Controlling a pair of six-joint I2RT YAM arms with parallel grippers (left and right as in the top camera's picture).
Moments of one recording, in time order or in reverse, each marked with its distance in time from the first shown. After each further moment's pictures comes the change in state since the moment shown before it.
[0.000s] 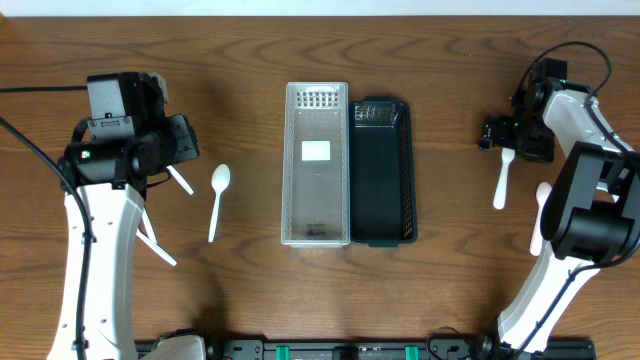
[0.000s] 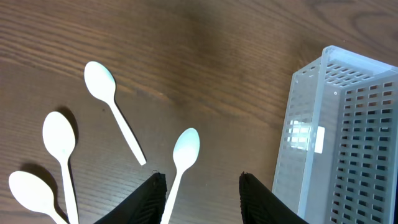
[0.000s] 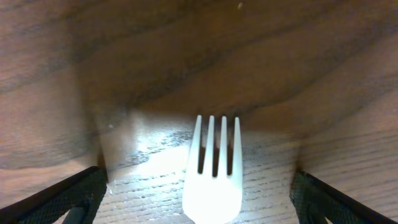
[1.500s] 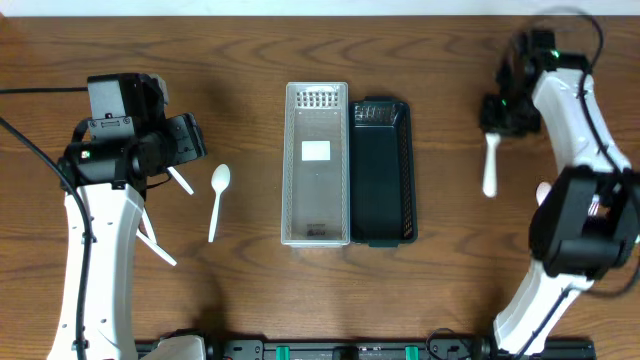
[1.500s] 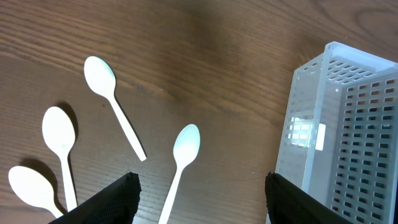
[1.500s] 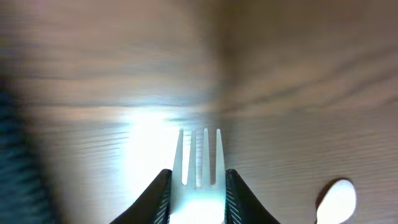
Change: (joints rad) left arm 0.000 0.000 0.000 -0.010 0.000 -0.004; right arm 0.171 -0.153 0.182 -0.246 -0.002 0.013
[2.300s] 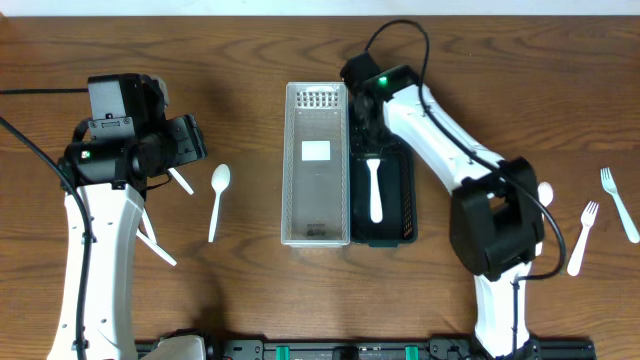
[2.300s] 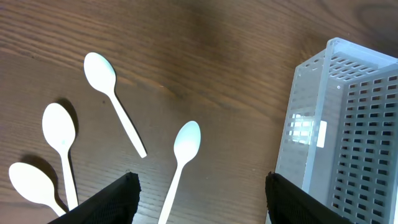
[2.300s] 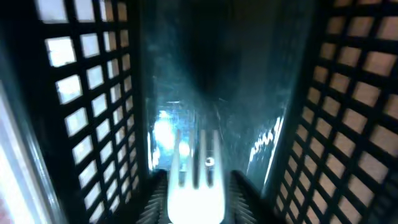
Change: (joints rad) left arm 0.000 0.000 0.000 -0.012 0.000 0.001; right arm 0.532 0.142 0.050 -0.043 0.018 0.412
